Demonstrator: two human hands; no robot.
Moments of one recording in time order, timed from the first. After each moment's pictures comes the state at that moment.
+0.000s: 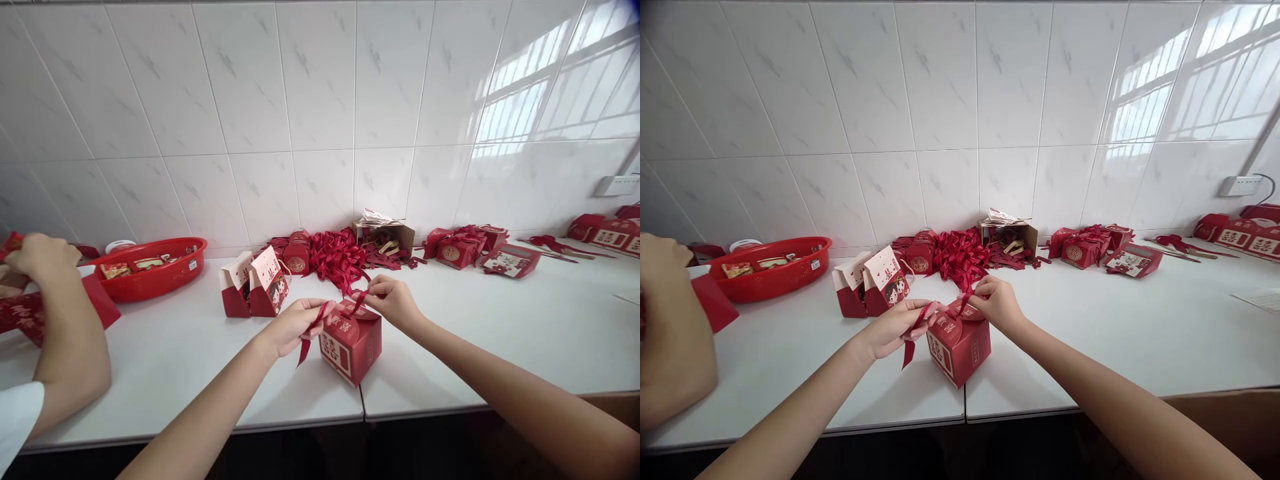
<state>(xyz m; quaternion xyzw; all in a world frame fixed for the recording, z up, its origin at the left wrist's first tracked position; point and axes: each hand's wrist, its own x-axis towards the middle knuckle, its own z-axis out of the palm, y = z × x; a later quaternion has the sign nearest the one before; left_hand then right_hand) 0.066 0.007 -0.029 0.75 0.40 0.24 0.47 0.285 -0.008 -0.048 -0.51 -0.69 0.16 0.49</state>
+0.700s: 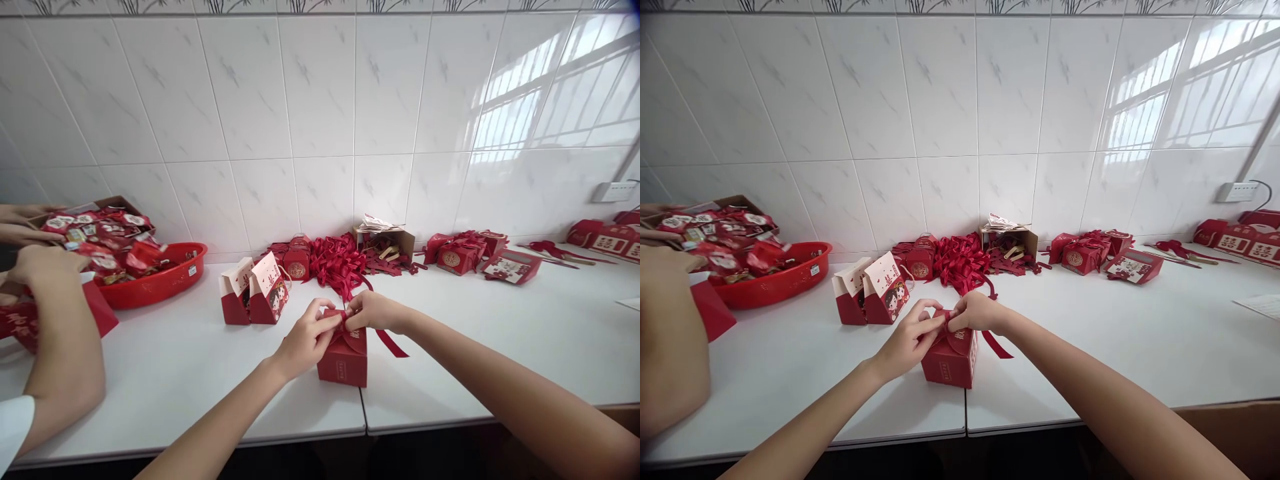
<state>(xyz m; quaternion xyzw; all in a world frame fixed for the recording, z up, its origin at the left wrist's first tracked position) 0.065 0.004 -0.058 0.89 0.28 0.33 0.15 0.261 -0.001 -0.018 -0.51 -0.69 0.44 0.26</state>
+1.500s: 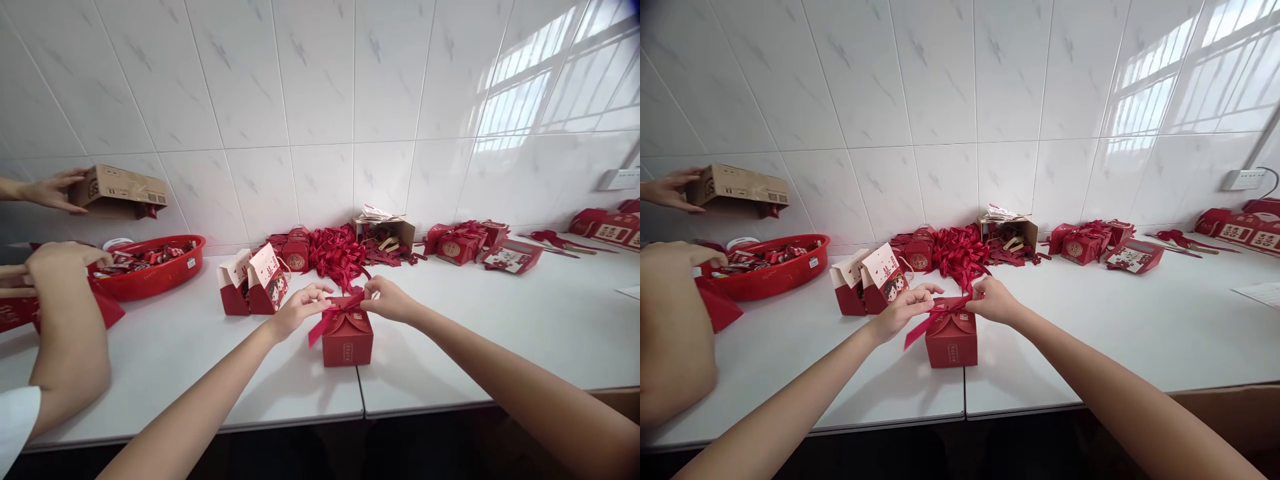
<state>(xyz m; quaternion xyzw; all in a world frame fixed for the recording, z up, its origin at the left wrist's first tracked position) 0.058 0.038 -0.041 0.83 0.34 0.28 0.34 0.287 0.002 -0.036 -0.61 -0.71 0.22 0.30</state>
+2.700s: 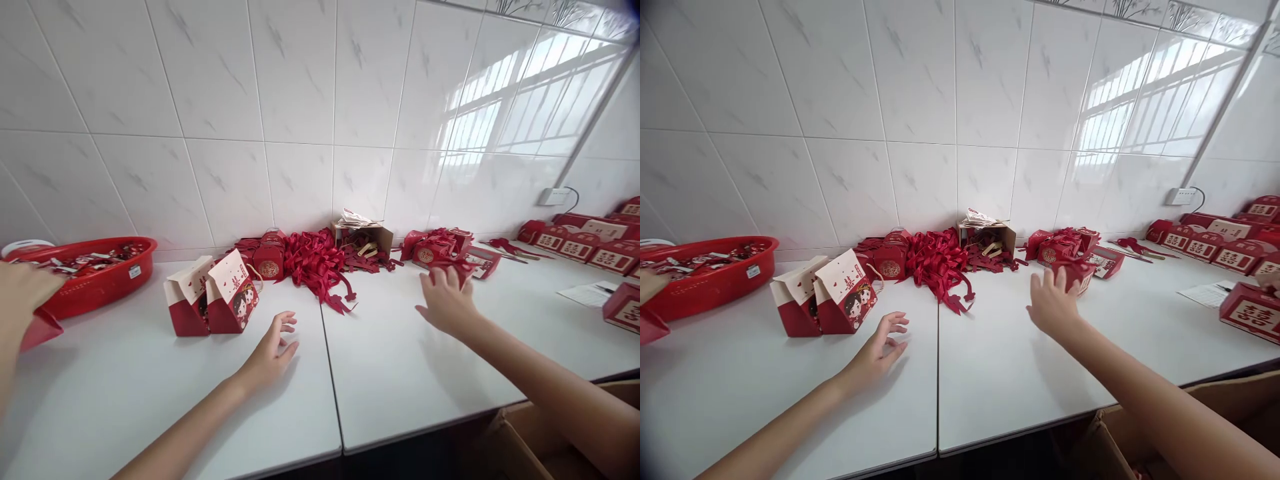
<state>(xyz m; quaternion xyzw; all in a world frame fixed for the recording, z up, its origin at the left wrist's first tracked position) 0.050 0.046 -0.117 0.79 0.42 0.29 0.34 0.387 -0.027 -0.039 -0.82 -0.55 -0.16 -0.01</state>
